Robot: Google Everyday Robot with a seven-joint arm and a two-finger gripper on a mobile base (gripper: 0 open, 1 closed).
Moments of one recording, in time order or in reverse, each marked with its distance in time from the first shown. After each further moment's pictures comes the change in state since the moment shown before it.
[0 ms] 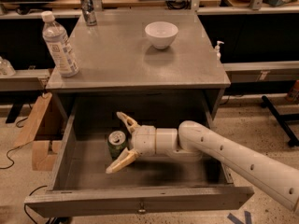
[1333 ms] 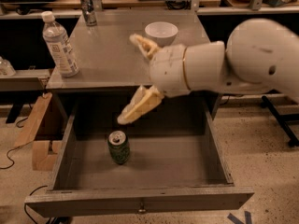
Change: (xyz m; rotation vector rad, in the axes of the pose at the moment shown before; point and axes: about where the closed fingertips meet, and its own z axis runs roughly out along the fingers) arm -0.252 -0.035 -0.089 0.117 0.358 -0.287
